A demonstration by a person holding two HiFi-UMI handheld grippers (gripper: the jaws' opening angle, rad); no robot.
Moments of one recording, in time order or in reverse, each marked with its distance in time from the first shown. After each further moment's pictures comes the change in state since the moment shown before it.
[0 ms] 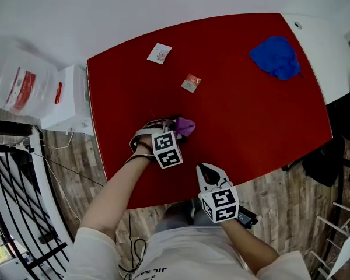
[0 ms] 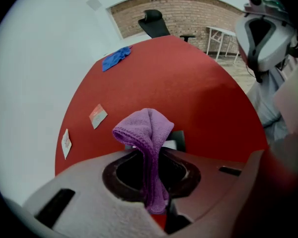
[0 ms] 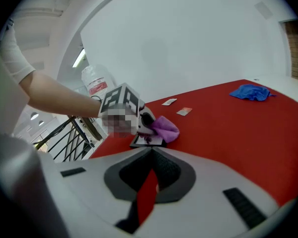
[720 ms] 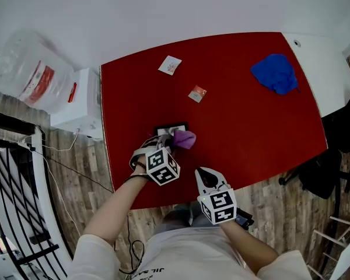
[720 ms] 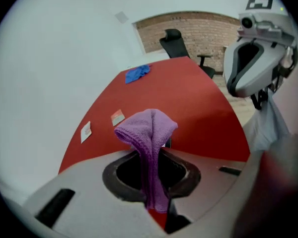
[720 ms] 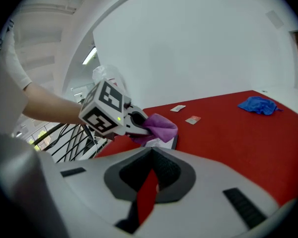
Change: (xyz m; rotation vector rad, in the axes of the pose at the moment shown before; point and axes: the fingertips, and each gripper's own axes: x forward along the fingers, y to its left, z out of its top) left arm -0.078 -0.017 -0.002 -0.224 -0.165 0.117; right arm -0.013 0.031 0.017 -0.093 -0.029 0.043
